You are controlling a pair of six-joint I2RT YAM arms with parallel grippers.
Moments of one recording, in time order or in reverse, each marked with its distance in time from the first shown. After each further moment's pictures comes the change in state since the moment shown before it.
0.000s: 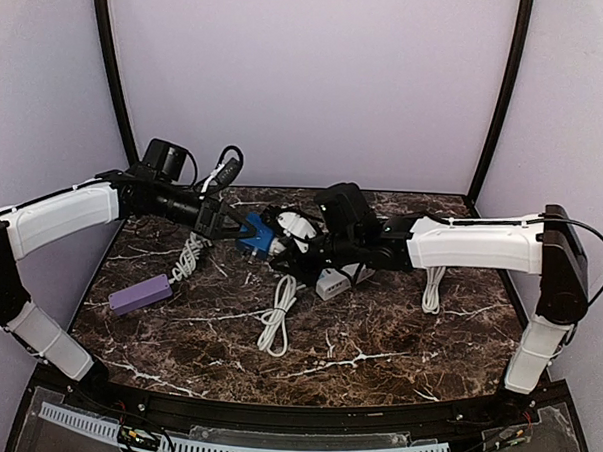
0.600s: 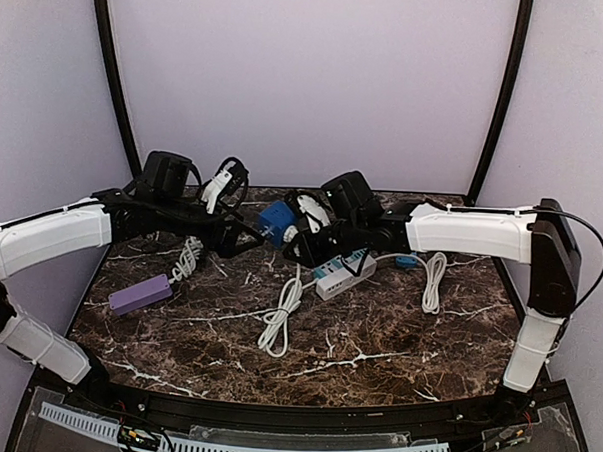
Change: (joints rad) left arm -0.145 -0.128 -0.132 0.171 -0.477 0.108; right arm -0.095 0.047 0.069 -0.109 -0.032 0.374
